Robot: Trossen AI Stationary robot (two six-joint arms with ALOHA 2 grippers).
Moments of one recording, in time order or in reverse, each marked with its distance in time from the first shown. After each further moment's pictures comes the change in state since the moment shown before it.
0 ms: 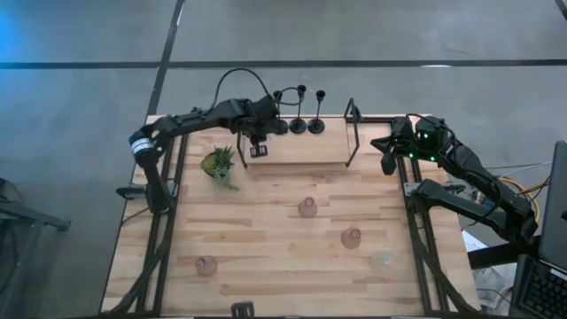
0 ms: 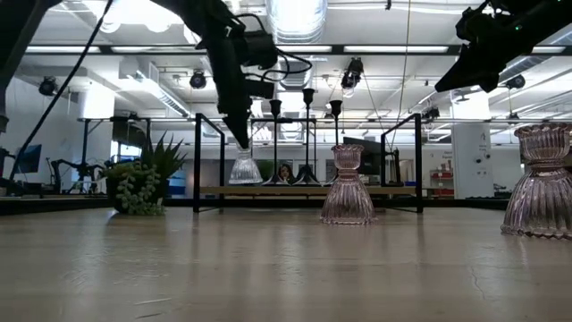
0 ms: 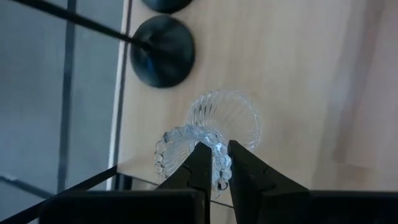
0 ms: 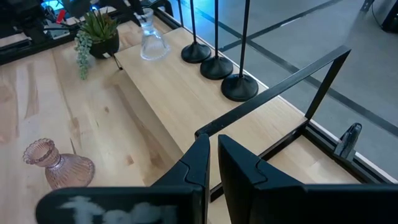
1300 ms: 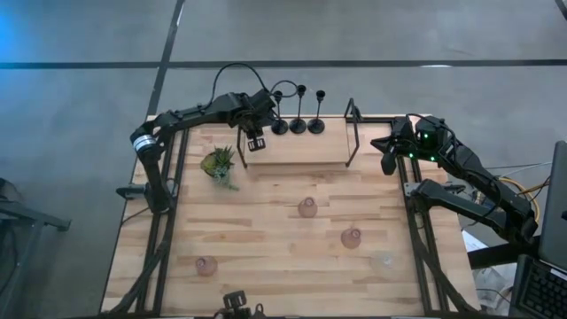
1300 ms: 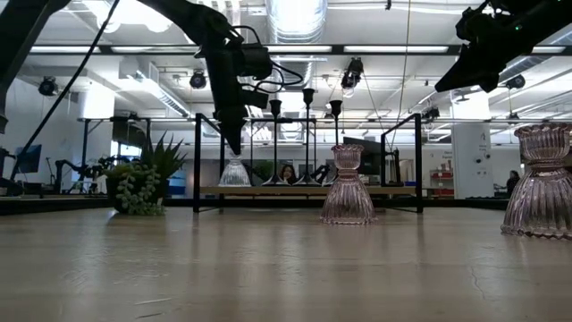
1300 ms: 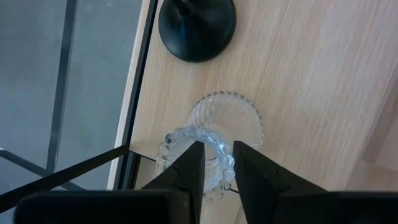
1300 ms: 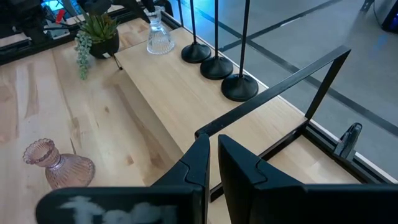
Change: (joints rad) left arm 0.076 0.025 0.009 -0.018 -0.004 -0.041; right arm 0.000 0.000 0.000 0.000 0.000 0.000
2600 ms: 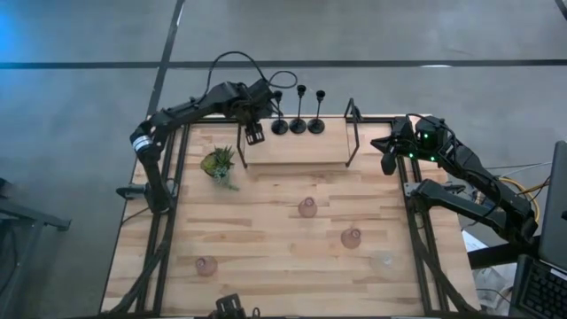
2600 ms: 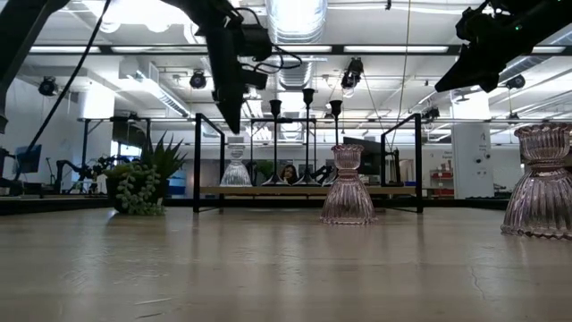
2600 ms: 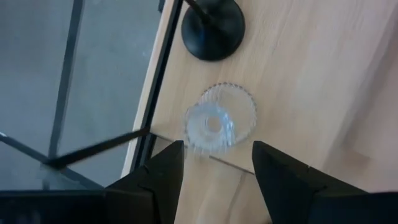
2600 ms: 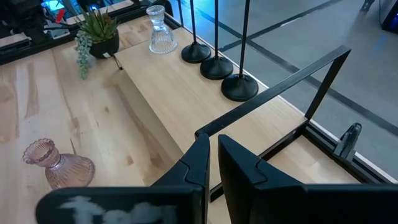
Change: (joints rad) left arm -0.004 -0.004 0.180 -0.198 -0.013 -0.052; right arm 0.000 0.000 0.000 0.000 0.000 -0.001
